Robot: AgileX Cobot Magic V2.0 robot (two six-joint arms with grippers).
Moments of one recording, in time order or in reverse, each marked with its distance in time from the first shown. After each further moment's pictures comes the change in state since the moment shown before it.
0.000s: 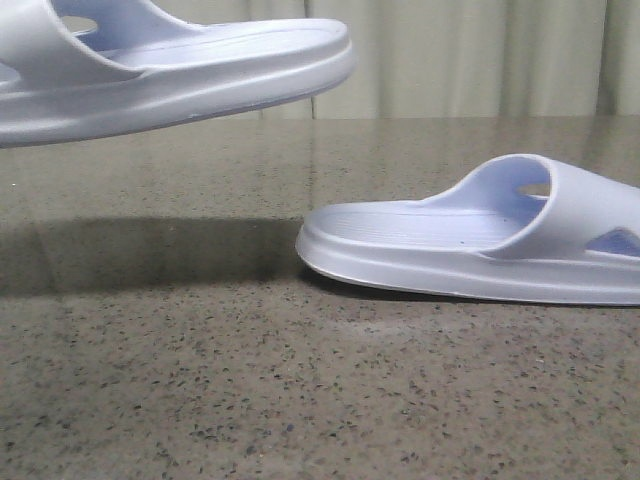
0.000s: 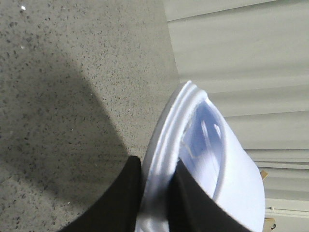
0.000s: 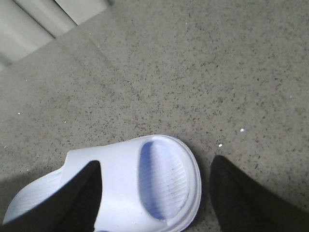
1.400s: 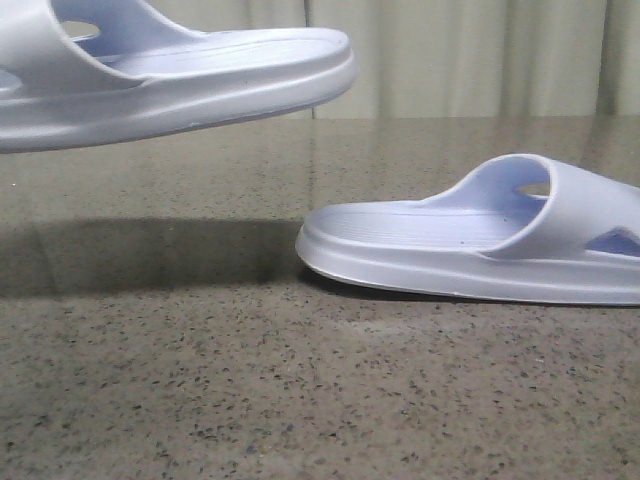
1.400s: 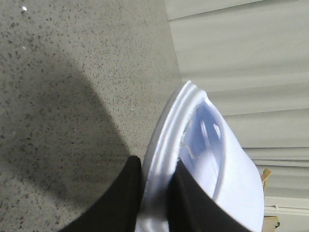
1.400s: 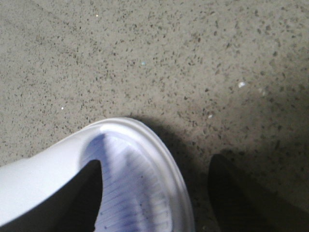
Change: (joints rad) left arm 0.000 0.000 0.000 0.013 0.000 0.000; right arm 0.000 0.435 -0.006 0.184 -0.152 0.008
